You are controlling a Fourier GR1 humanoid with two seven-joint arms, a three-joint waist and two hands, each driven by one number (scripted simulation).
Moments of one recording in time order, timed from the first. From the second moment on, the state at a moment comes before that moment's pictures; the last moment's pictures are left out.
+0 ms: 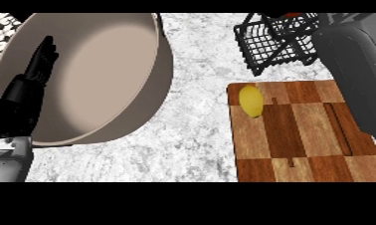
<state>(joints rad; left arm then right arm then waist) -0.16 0.43 -0.03 -1.69 -0.05 0.17 0.17 -1.04 -0.45 0.21 -1.24 0.91 0.12 0.52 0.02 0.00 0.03</state>
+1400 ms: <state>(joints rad) -0.12 0.41 -0.01 -1.68 -0.07 0.15 0.15 -1.06 -0.41 -0.11 -0.79 0.63 0.02 0.14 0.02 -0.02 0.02</state>
